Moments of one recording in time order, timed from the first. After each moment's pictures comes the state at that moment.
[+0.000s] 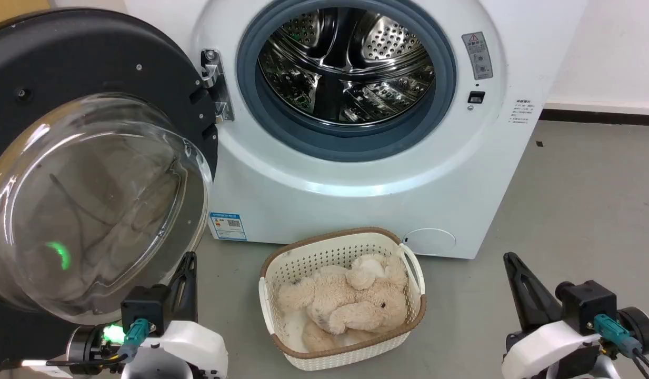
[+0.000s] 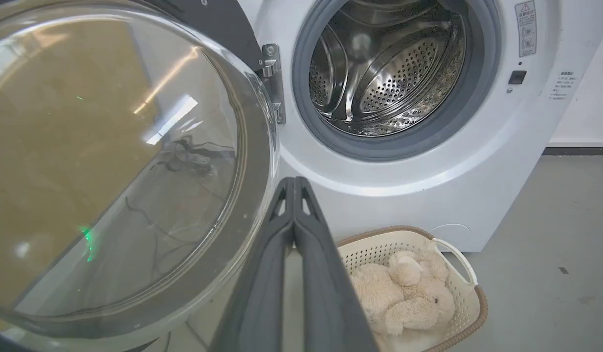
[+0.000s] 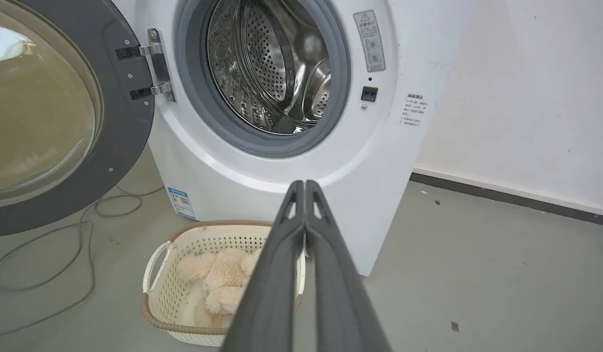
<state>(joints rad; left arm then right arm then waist) -0.01 0.05 0.00 0.00 0.00 0.00 0.00 -0.01 -0.05 0.00 0.00 0.01 0.13 0.00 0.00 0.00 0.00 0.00</state>
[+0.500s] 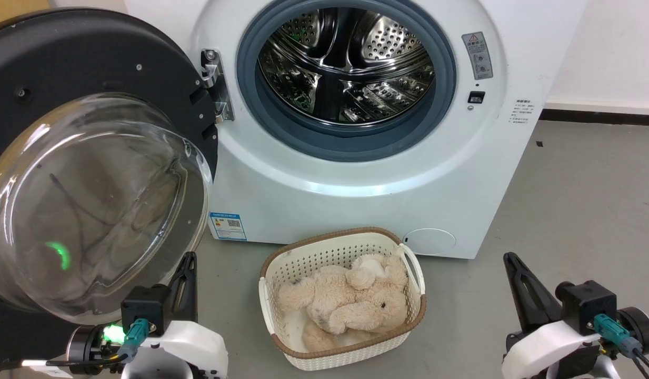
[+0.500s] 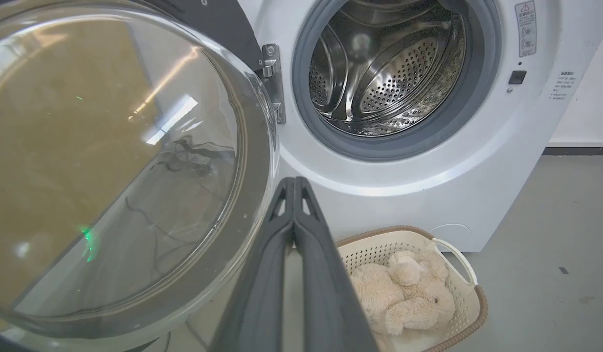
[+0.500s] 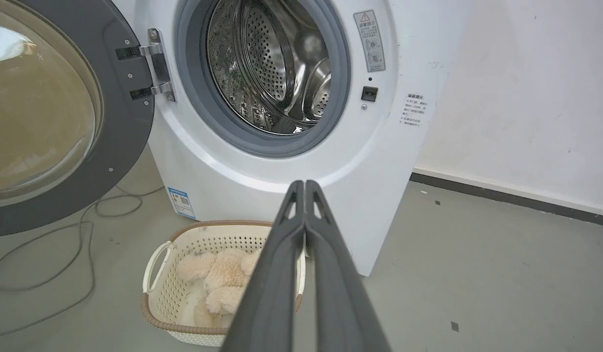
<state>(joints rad) -0.01 0.05 0.00 0.00 0.00 0.00 0.00 -0.01 -0.05 0.00 0.00 0.01 0.13 0.00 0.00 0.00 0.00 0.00</state>
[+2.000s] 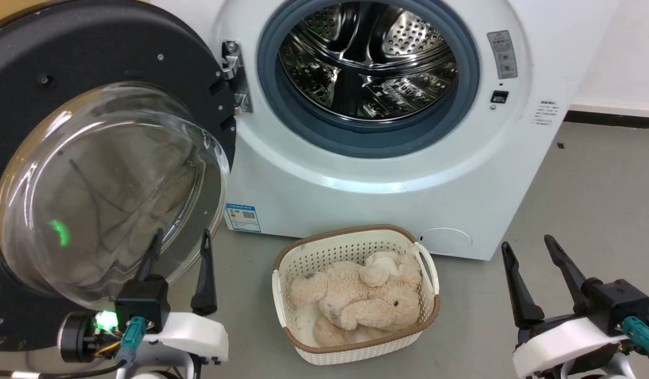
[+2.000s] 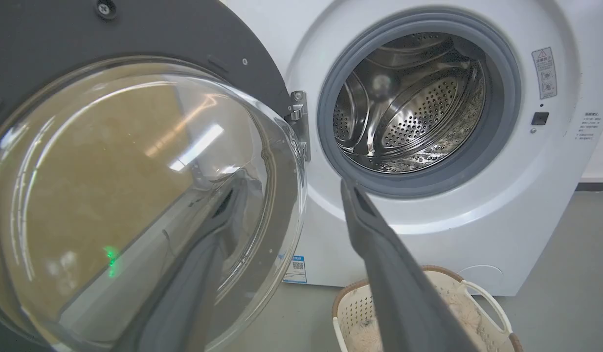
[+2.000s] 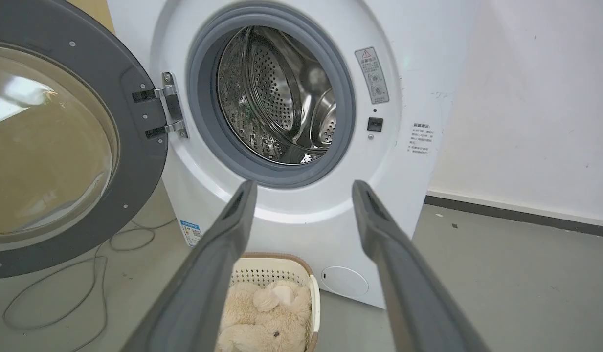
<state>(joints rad) -0.03 0.06 -0.04 -0.06 0.01 0.07 -0.05 -0.01 -0.05 -0.03 -0.04 0.07 0.13 -0.05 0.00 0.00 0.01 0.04</state>
